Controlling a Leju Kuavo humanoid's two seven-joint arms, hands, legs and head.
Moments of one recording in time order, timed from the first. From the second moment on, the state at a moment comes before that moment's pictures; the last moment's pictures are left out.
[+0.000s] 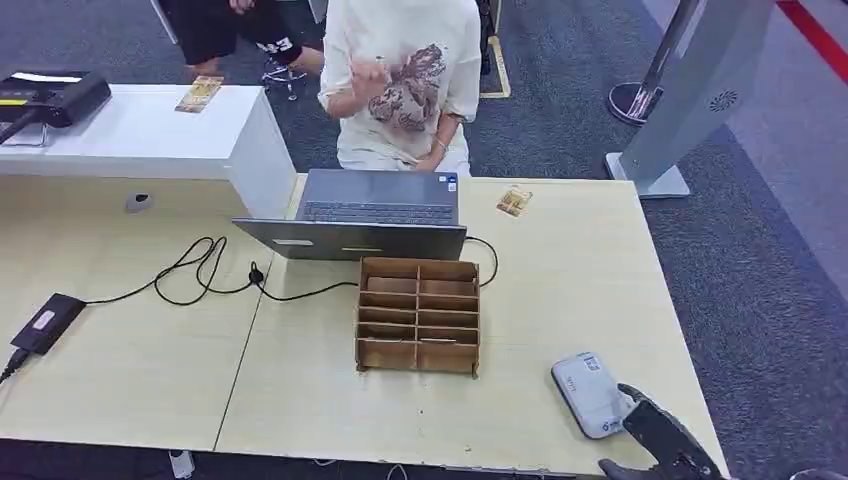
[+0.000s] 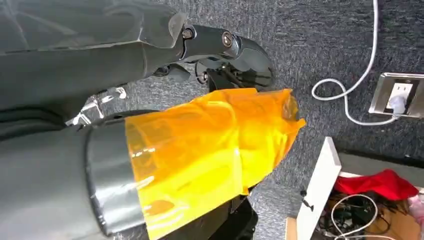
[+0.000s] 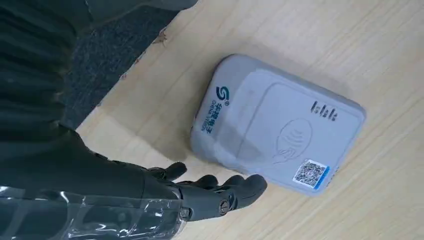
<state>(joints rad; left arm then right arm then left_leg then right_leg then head) -0.04 -0.14 1.00 -0.23 -0.64 -0.23 -0.39 0.34 -0.34 -0.03 -1.71 0.14 0.25 -0.05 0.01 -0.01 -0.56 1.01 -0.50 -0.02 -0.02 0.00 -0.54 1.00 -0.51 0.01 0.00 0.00</state>
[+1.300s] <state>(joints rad) -0.06 -0.15 1.03 -0.23 -0.69 -0.24 -0.39 0.38 -0.47 0.05 -1.83 0.03 0.12 -0.17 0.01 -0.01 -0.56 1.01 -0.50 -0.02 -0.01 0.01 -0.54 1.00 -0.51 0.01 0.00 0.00</state>
